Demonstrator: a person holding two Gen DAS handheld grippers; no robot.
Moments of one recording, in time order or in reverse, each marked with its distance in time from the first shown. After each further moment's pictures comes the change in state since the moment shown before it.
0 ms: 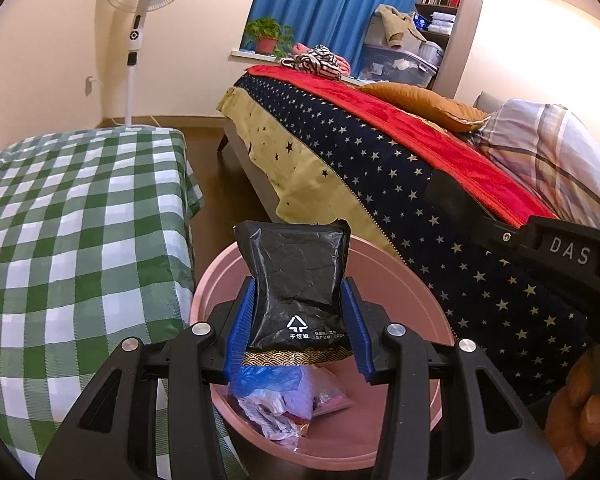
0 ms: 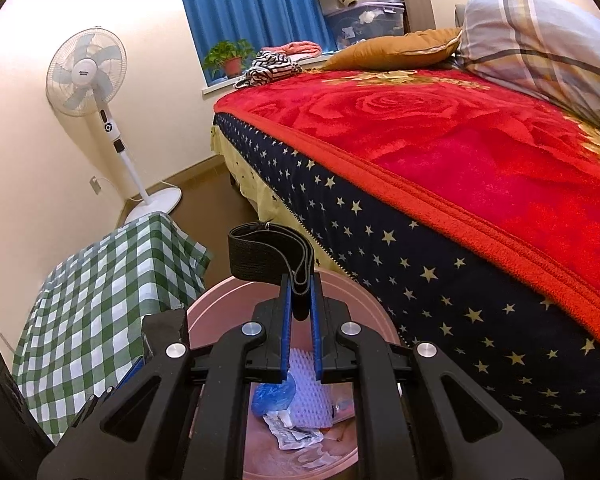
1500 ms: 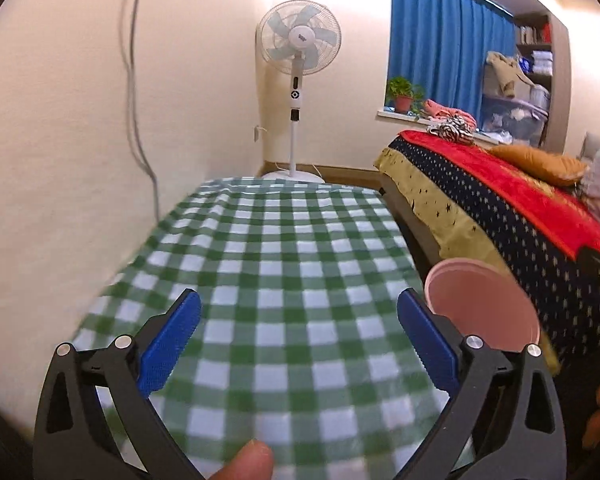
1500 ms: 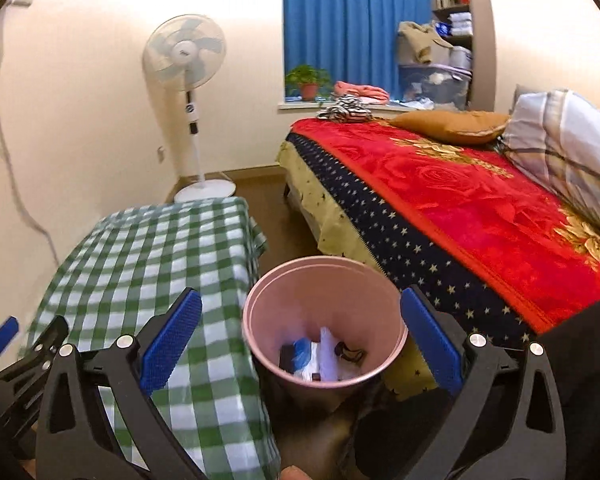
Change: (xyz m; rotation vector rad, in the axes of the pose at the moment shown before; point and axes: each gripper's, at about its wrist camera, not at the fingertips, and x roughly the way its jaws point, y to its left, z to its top) left arm -0.242 0.082 -0.036 -0.066 -0.186 0.525; right arm -0.168 0.063 -0.063 -0.324 -0.111 0.108
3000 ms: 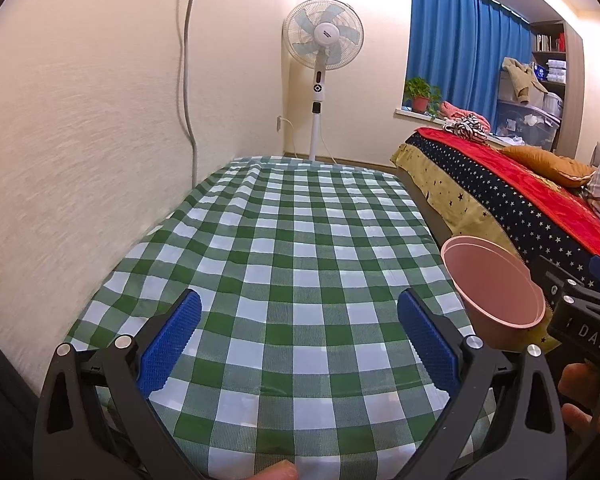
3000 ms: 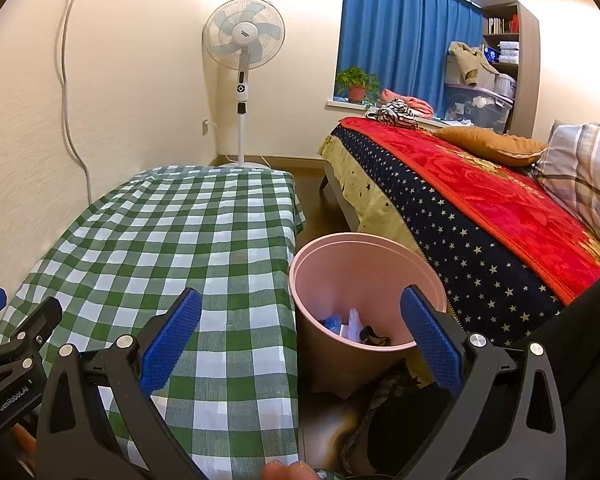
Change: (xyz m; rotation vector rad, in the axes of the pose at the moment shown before) left arm -0.034 0.025 -0.049 -0.066 0.013 0.042; right arm -0.006 0.050 -0.049 -0.142 -0.002 0.074
